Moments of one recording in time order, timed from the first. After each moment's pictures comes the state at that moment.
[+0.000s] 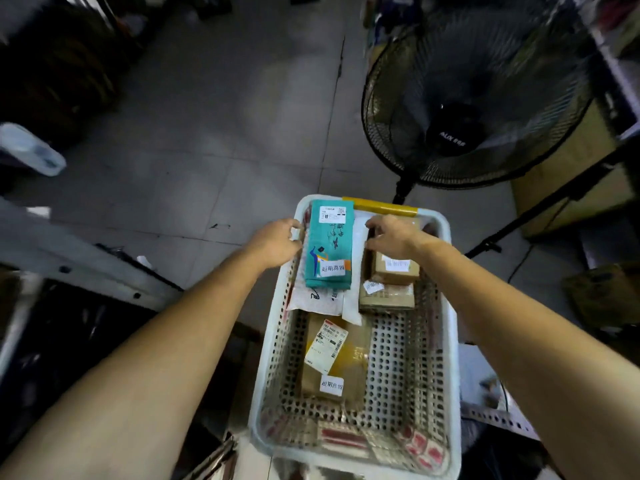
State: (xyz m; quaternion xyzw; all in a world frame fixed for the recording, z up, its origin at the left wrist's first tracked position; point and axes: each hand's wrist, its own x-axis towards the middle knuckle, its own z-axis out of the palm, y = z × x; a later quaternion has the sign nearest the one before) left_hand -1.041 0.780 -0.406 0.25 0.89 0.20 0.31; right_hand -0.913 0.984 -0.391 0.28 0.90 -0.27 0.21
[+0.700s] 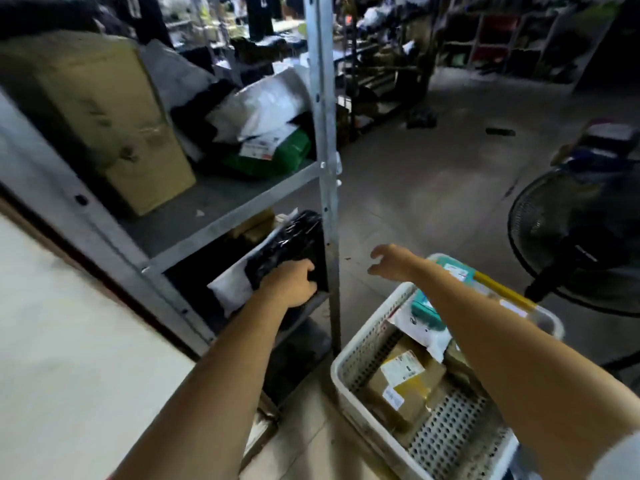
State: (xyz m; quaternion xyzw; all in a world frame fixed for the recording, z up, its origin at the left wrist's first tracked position) left_hand -0.825 0.518 -0.232 0.02 0.97 0.16 0.16; right_hand -0.865 0.749 -0.234 0.01 0.95 -0.21 0.21
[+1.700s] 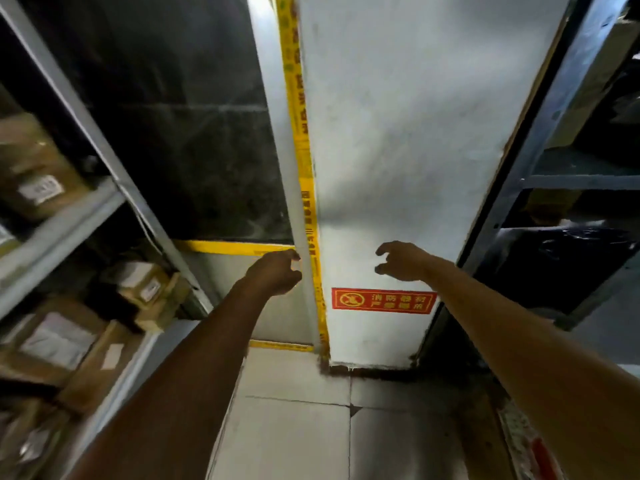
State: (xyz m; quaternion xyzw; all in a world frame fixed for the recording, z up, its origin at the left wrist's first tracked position) left_hand -0.263 0.181 -0.203 -0.41 0.89 0.19 0.01; right_hand -0.489 0.341 -0.192 -0.46 0.85 -0.08 0.23
